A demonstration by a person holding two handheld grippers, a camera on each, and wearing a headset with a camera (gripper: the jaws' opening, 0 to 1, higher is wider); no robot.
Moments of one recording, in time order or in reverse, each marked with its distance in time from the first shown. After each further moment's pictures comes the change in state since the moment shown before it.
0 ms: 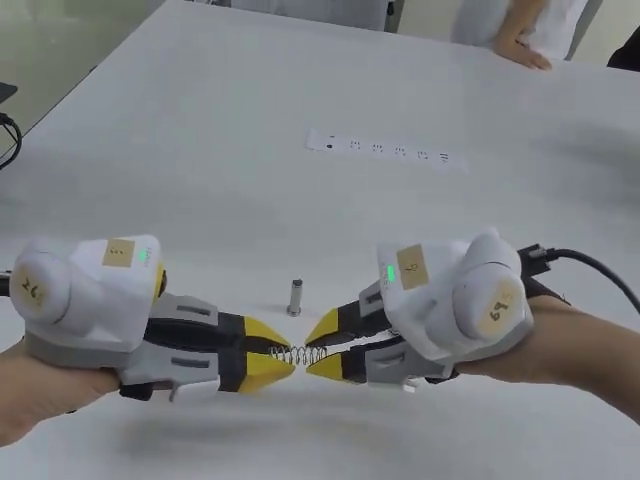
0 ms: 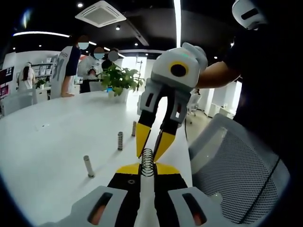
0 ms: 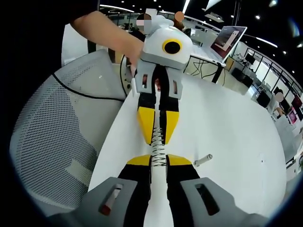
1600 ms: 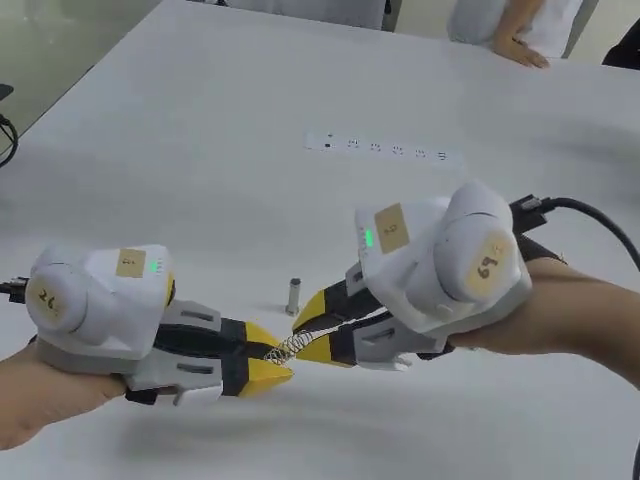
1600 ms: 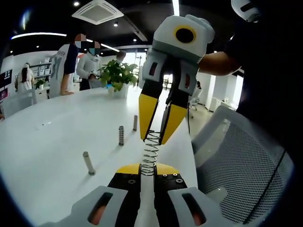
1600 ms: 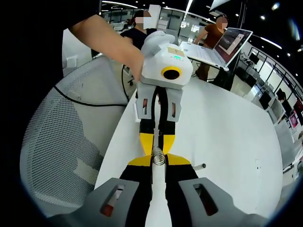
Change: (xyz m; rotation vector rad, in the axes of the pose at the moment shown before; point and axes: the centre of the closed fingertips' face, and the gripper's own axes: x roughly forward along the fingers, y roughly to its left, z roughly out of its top) left arm 0.009 0.003 -0.013 0.030 0.046 0.009; right arm -0.012 -0.003 0.031 -0.027 0.045 0.028
